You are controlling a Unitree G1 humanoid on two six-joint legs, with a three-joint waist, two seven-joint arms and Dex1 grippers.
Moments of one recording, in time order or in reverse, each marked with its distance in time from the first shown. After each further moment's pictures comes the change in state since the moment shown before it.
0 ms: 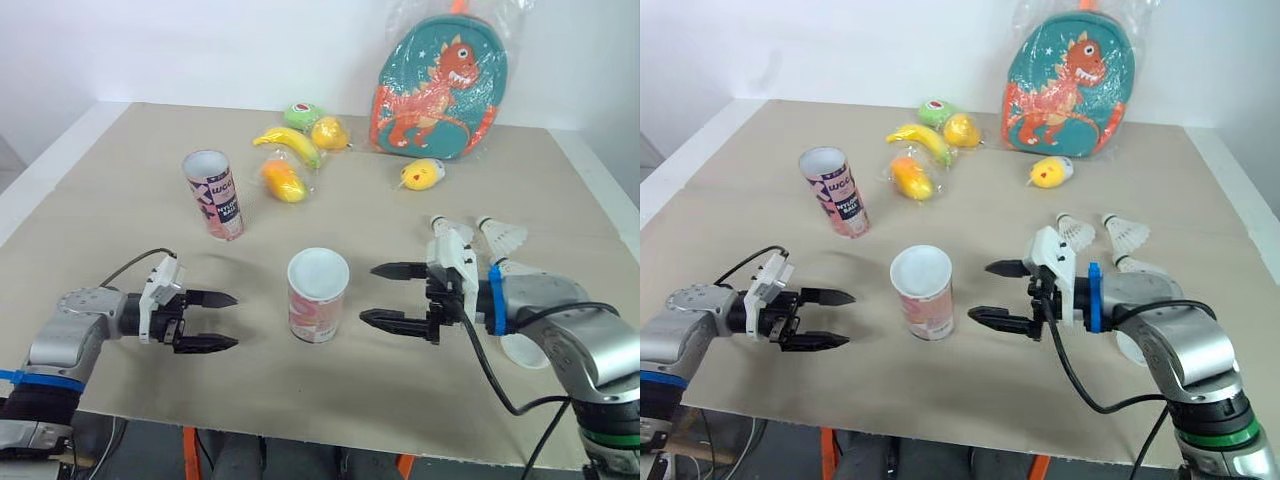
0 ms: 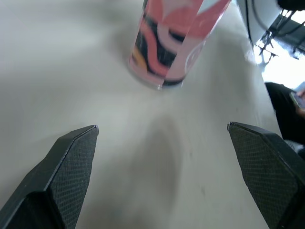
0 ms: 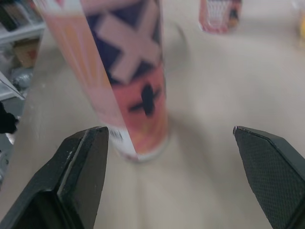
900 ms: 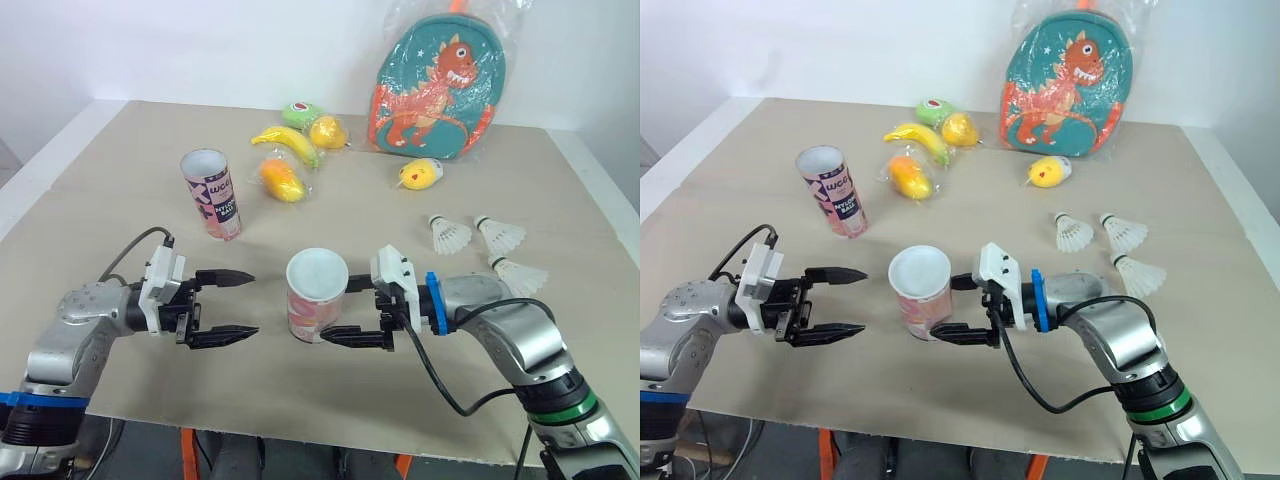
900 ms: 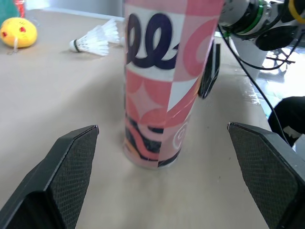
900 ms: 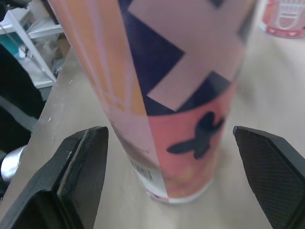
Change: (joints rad) left arm 0.045 -0.024 0.039 -0.269 -0.094 -0.005 0.123; right arm -0.112 0.122 0.228 0.173 -0.107 -0.149 0.066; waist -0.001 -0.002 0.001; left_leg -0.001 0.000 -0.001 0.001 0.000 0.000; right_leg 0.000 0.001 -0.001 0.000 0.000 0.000
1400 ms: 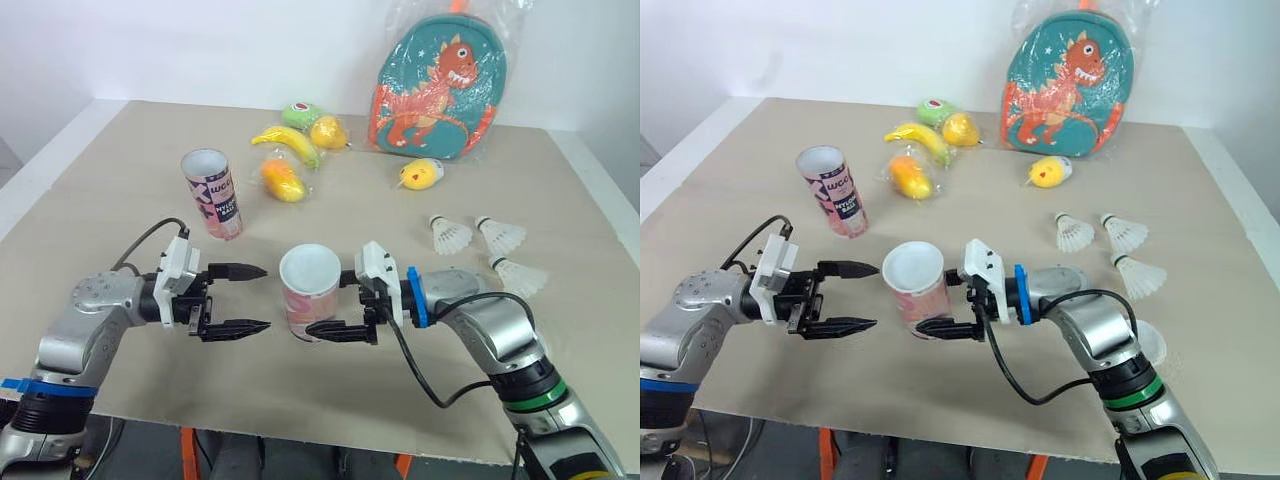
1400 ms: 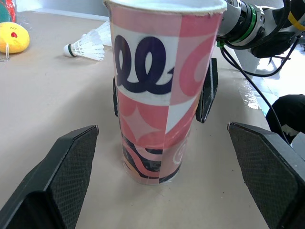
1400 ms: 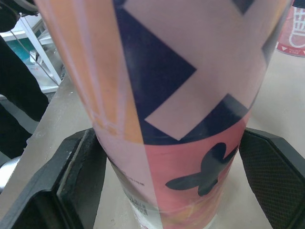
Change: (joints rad) left arm -0.067 0.000 -0.040 -0.006 0.000 0.039 0.028; right arm -0.049 0.072 0.037 0.075 -0.040 -0.046 0.028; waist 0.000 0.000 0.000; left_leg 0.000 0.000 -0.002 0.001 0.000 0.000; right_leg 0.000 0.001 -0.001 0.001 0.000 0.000
